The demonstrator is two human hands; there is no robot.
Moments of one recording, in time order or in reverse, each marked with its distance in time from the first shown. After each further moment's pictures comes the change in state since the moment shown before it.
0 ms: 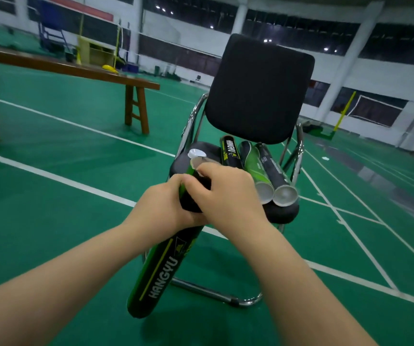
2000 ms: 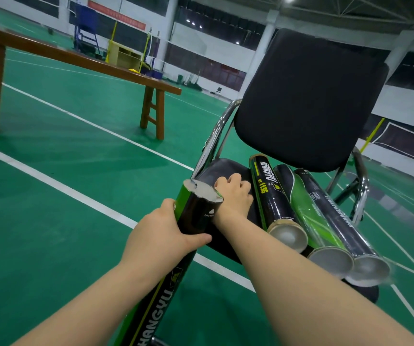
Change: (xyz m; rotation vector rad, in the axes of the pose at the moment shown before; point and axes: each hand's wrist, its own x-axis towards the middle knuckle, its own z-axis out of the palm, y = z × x) left_hand 0.121 -0.110 0.063 -0.001 0.195 -0.317; right_hand 0.158 0.138 0.200 -0.365 -0.267 0.347
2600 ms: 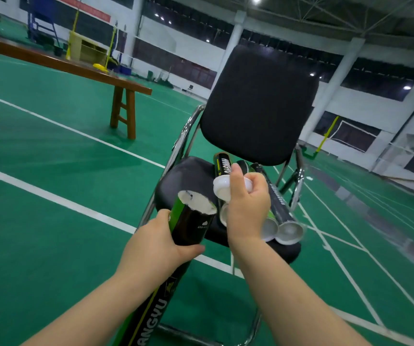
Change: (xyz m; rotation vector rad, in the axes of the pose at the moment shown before) left_hand -0.081 0.038 -0.022 -0.117 -0.130 0.082; right_hand -0.129 0.028 -0.111 1.158 0.516 0.213
